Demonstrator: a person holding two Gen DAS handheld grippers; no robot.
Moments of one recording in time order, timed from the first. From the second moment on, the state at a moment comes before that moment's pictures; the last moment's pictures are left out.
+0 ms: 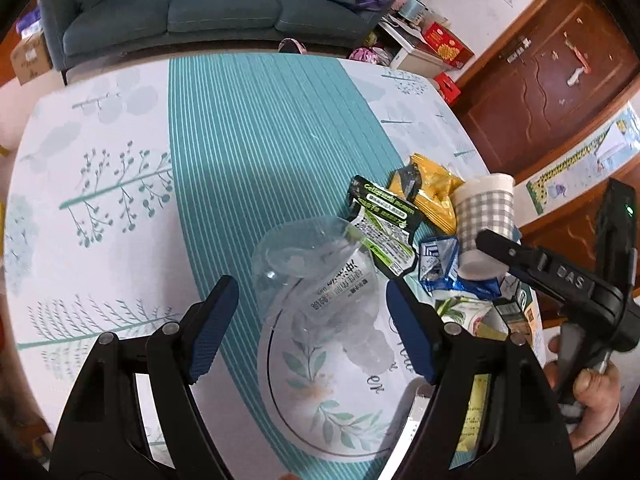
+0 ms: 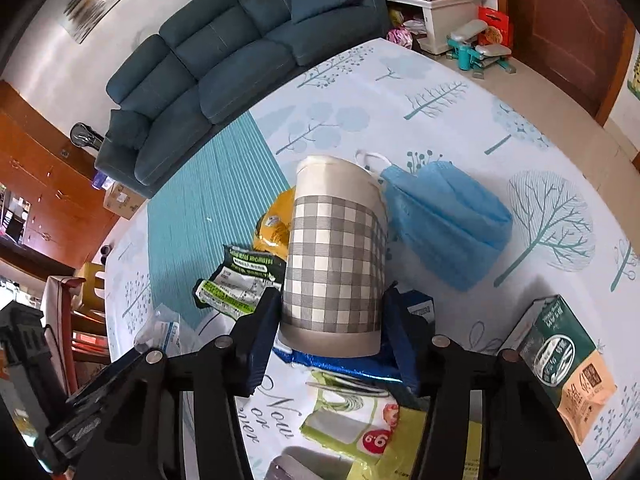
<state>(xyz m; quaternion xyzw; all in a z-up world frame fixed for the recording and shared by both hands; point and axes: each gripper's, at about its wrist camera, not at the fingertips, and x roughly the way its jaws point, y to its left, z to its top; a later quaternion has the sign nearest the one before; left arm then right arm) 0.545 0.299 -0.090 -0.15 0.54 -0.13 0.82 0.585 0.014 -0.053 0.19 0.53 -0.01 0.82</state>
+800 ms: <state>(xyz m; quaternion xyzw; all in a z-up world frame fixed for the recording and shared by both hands) 0.541 0.251 -0.085 -0.20 0.53 -0.16 0.81 0.477 -0.007 0.003 0.22 0.48 0.05 0.84</state>
